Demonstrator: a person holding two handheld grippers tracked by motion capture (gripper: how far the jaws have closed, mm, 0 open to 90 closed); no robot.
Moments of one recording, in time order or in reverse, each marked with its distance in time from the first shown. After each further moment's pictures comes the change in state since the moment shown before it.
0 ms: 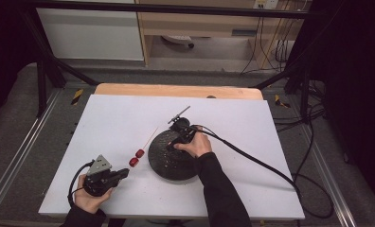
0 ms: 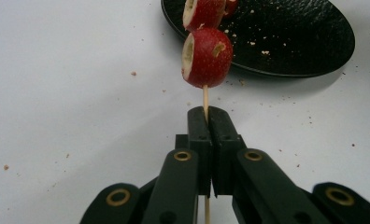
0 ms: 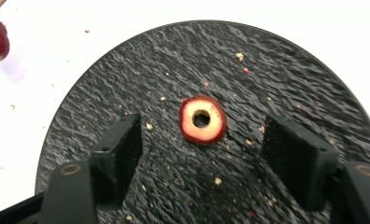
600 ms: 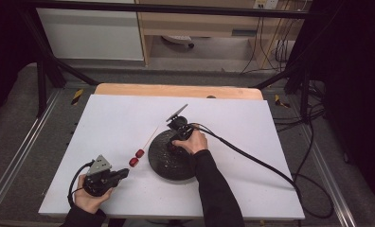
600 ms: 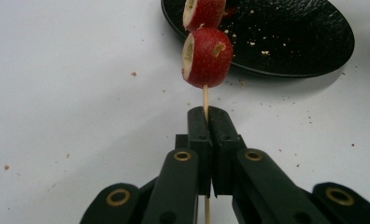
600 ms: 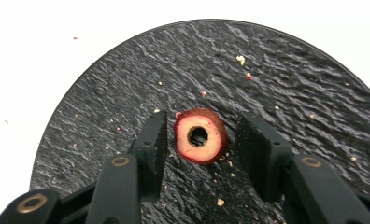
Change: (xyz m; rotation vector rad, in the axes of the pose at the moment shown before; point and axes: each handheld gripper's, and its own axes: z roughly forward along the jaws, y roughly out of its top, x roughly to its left) left arm 0.000 0.000 0.000 -0.002 0.000 0.000; right arm -0.009 0.009 0.016 0.046 0.039 0.052
